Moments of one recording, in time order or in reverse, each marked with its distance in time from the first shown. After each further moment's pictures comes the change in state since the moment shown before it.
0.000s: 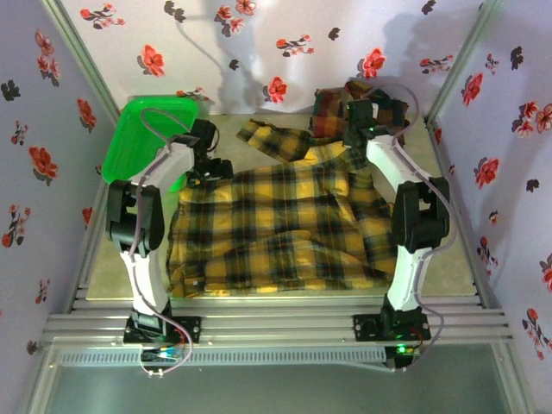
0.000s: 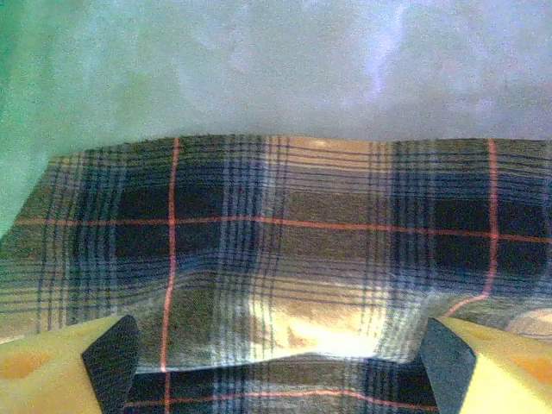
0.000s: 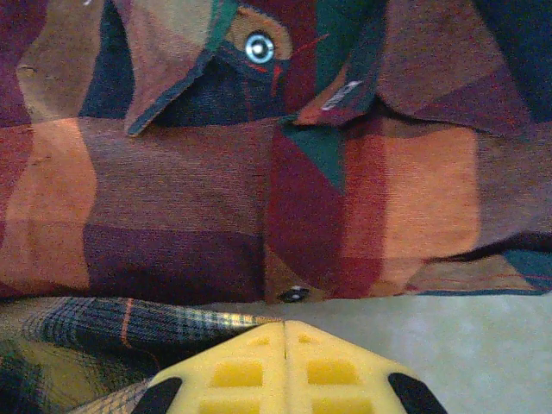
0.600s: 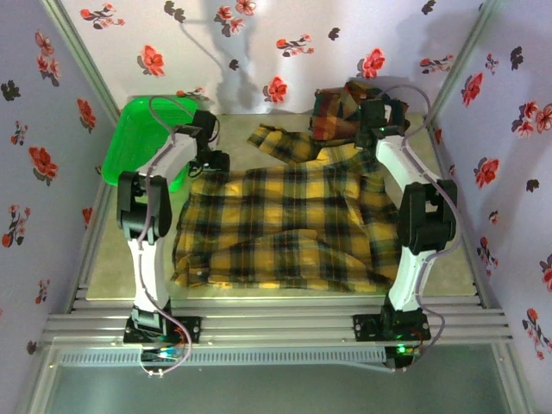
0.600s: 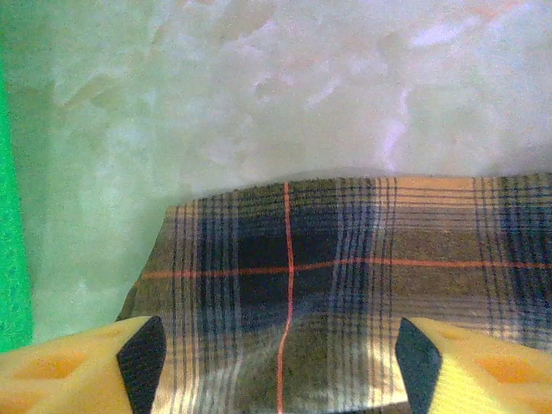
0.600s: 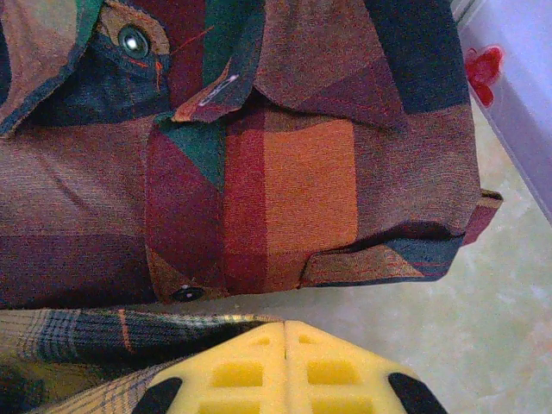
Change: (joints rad) left arm 0.031 0.195 0.237 -0.052 -0.027 0.192; right arm -0.053 -0.021 -0.020 -0.031 0.023 -0.019
